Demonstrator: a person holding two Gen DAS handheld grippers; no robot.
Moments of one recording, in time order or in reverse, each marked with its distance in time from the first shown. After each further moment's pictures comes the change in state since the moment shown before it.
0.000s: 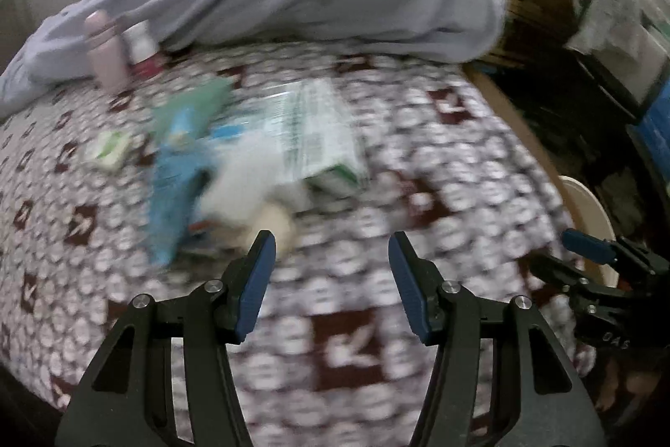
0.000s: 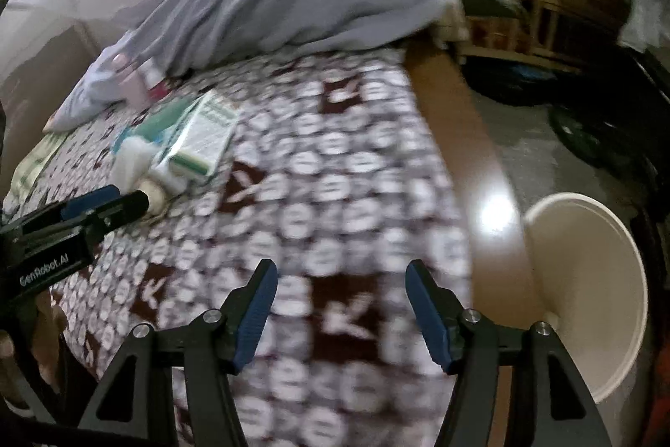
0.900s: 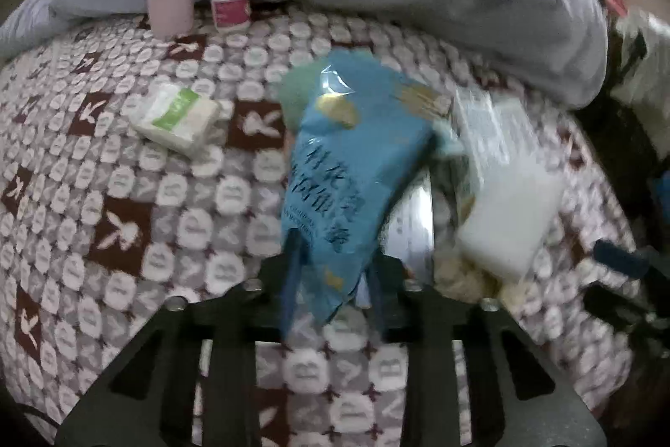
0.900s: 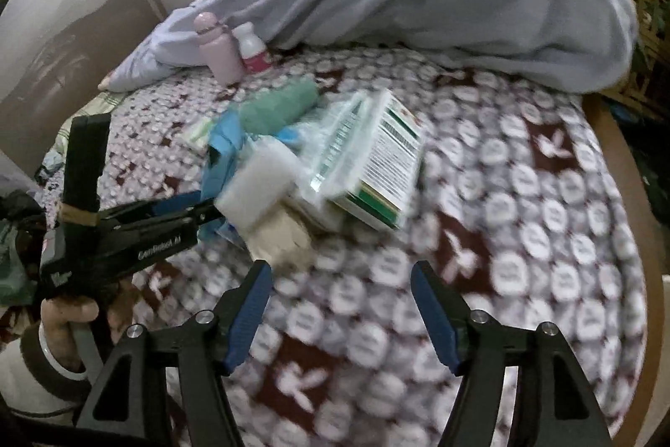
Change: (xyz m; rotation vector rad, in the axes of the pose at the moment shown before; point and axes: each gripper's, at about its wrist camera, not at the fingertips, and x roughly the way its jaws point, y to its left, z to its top) left arm 0.057 0.151 0.020 -0.155 0.037 -0.039; right arm 0.061 0.135 0.060 -0.131 0.026 0.200
